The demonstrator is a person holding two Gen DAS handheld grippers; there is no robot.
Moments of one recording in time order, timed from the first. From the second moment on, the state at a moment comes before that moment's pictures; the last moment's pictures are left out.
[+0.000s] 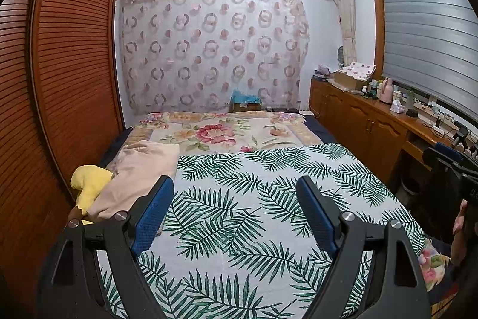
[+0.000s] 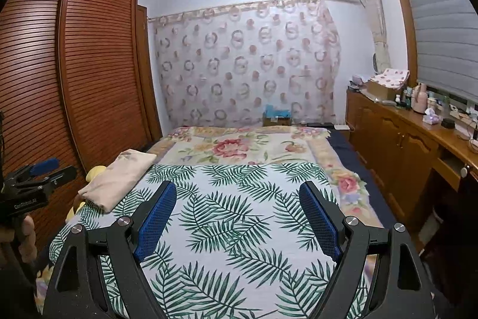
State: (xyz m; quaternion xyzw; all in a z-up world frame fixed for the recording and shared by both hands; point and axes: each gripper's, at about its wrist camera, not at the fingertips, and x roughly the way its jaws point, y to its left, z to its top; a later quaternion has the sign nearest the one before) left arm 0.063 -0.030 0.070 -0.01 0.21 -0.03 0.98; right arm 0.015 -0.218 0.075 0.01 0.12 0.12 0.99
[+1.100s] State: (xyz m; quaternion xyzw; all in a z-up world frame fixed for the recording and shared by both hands) left arm 0.063 -0.030 0.070 -0.01 0.21 -0.03 0.98; right arm 0.046 -0.216 0.069 0.01 0.12 0.13 0.98
